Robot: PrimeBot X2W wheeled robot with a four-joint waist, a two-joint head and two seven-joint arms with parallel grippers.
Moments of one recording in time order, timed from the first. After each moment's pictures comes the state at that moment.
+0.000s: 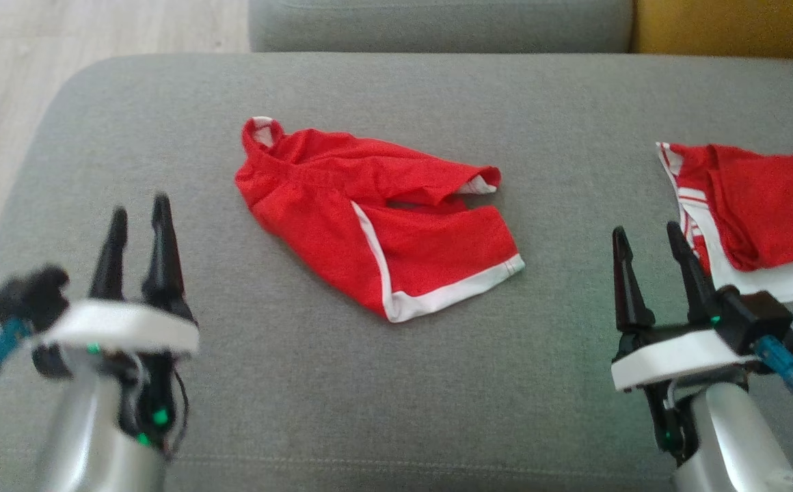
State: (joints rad) left arm -0.28 0.13 -0.08 0.38 -0.57 -0.10 -0.26; right arm -0.18 -0.05 0.05 0.34 0.15 0.13 -0.26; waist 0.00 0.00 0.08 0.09
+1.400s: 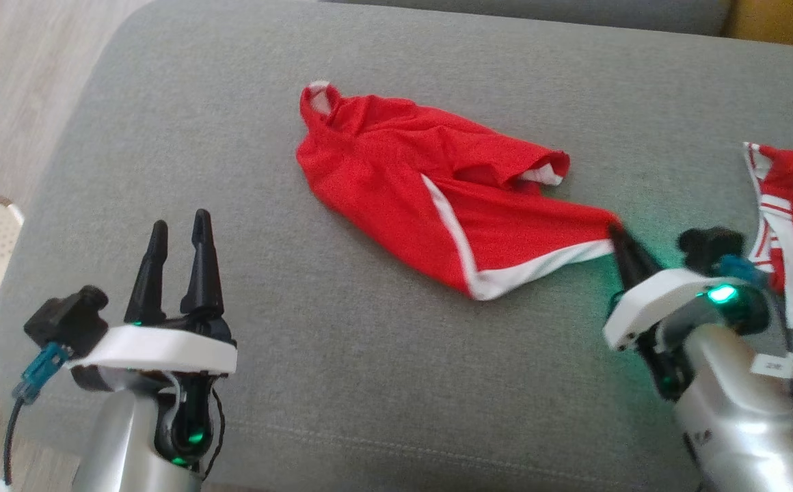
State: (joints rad) left arm -0.18 0.04 -0.09 0.24 -0.52 -0.10 -0.26; right arm -0.48 -0.15 0.26 0.84 0.36 0.13 -0.12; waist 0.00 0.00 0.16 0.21
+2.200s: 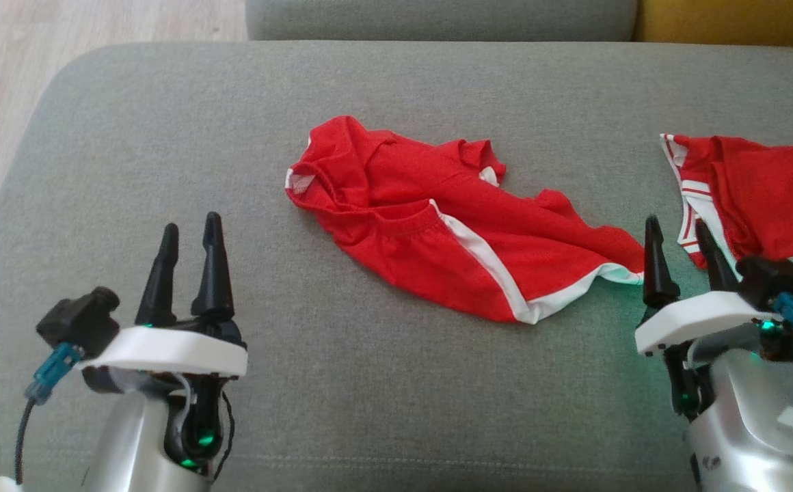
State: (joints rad) left arm -0.17 0.04 -0.13 0.23 -0.54 -0.07 -0.26; right arm -0.36 -0.07 -0.06 0.68 0.19 0.13 -0.23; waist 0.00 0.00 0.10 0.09
